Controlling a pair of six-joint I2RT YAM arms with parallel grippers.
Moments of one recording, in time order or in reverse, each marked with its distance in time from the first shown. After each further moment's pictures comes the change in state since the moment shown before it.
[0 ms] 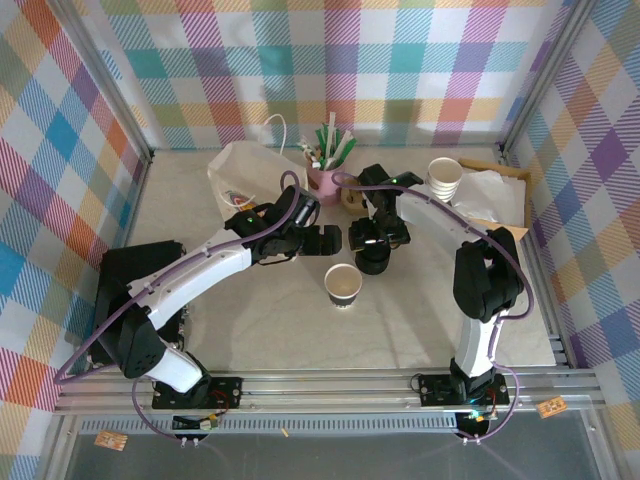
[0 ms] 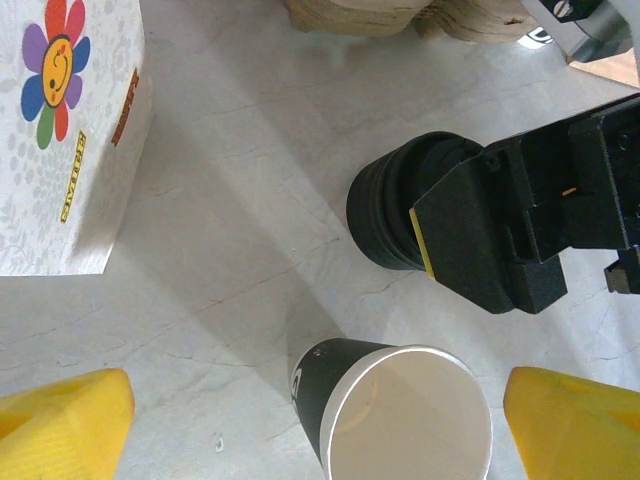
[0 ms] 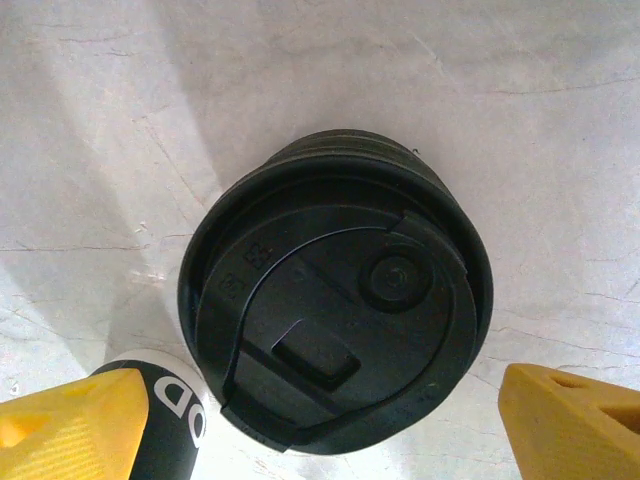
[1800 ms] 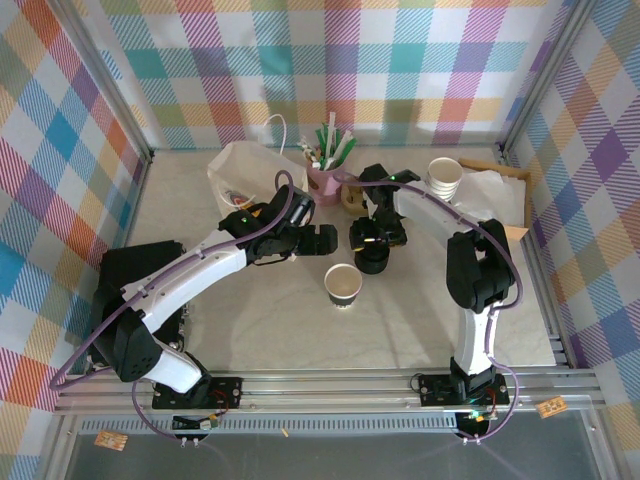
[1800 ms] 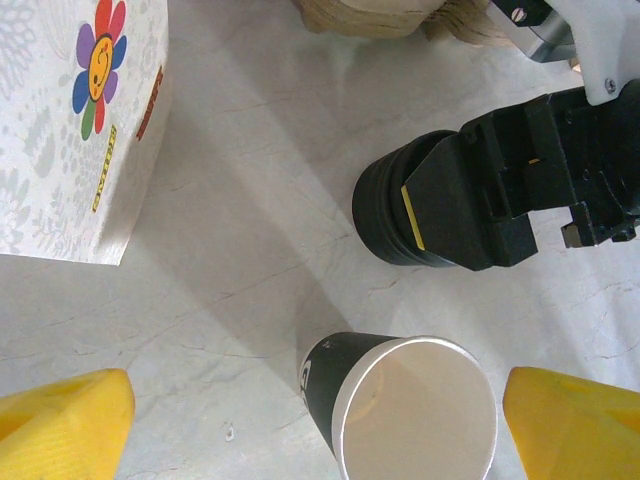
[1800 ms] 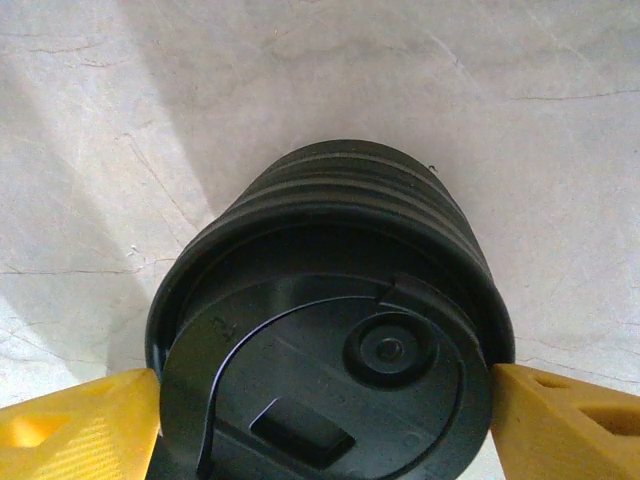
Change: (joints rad) left arm 0.015 -0.027 -0.009 -0.019 0.005 0.000; right arm -0.032 0.079 0.038 -0.005 -0.060 -0.004
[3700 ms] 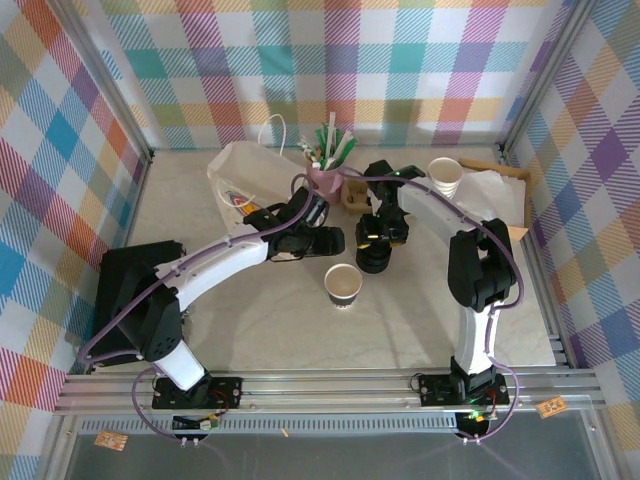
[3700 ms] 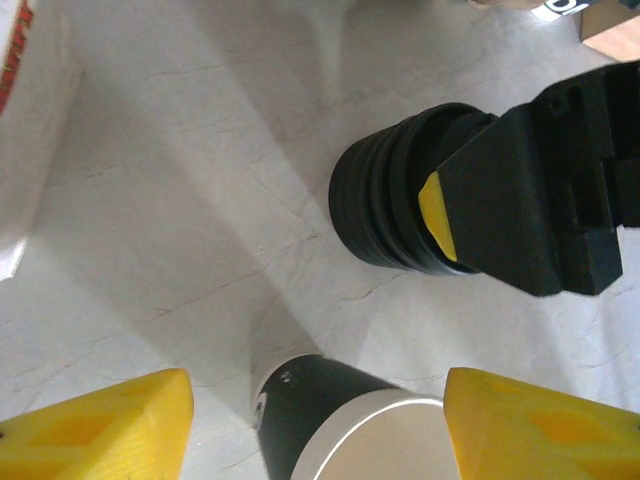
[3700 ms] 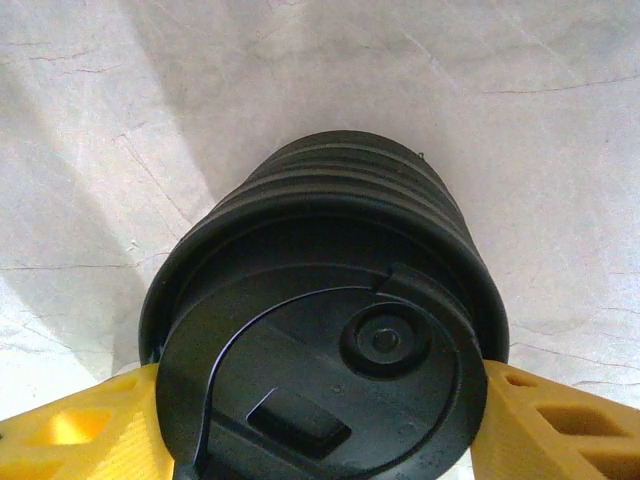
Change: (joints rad) left arm 0.005 0.158 0.000 0.121 0.101 -0.058; right arm -0.026 0.002 0.032 -0.040 -0.027 -0.003
